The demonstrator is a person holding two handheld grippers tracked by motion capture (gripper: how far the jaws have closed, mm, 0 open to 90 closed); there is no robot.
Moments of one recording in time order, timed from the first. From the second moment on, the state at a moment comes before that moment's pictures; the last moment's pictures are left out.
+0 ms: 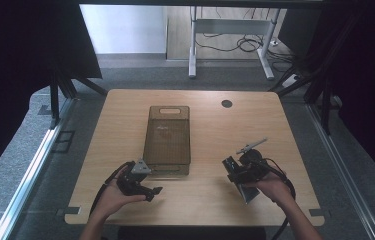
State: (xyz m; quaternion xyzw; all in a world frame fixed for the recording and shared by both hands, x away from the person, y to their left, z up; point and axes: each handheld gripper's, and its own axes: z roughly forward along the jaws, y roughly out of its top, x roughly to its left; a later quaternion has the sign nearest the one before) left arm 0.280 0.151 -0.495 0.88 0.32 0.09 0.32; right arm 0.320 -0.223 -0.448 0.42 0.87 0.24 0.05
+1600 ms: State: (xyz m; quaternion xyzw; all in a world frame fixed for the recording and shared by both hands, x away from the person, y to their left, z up) left arm 0.278 0.127 -0.512 0.92 0.29 0.07 0.27; right arm 0.323 -0.203 -0.445 0.39 0.89 0.24 0.07
